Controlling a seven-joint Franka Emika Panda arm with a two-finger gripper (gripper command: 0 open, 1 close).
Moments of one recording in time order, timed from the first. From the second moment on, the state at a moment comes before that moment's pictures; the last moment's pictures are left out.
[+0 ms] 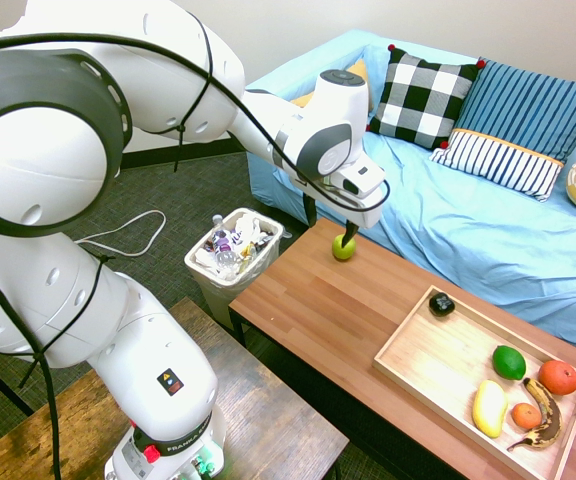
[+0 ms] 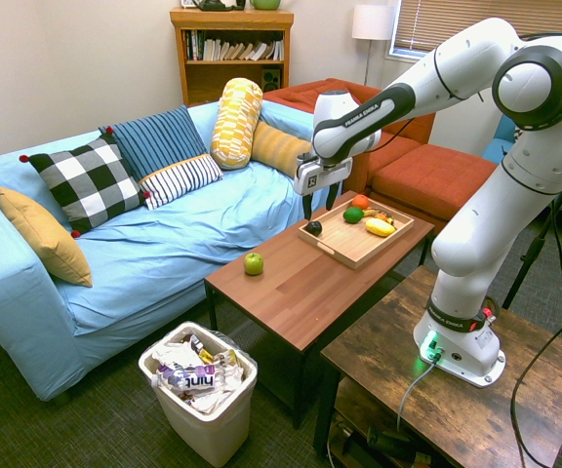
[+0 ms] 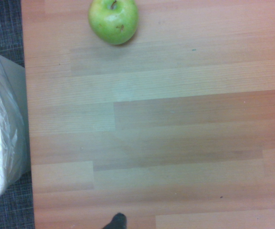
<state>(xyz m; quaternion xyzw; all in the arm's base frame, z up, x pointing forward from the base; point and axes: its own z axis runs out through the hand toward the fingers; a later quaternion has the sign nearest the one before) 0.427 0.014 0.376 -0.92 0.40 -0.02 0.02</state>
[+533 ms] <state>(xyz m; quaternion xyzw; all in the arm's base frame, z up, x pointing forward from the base) 0.482 0.065 0.310 -0.90 0.44 -0.04 0.03</state>
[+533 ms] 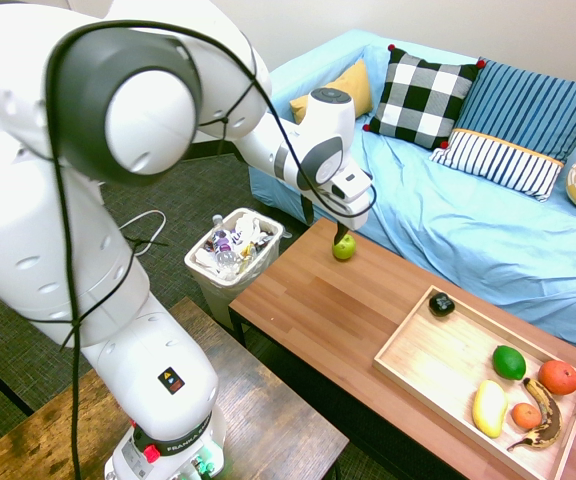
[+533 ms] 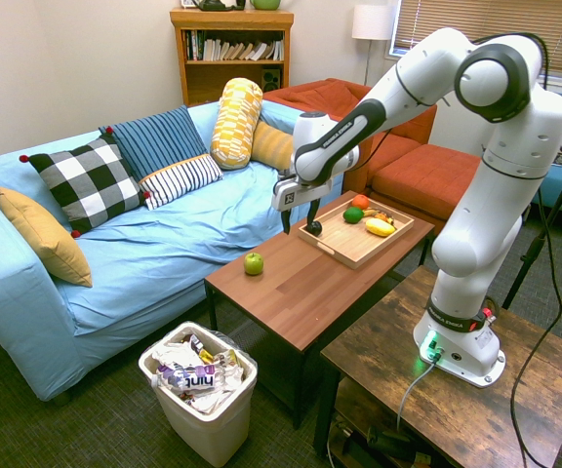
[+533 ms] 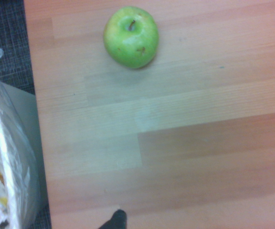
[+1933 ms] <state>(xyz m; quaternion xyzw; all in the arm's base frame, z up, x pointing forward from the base) 0.656 0.103 0.129 -0.89 0.46 0.01 -0.03</state>
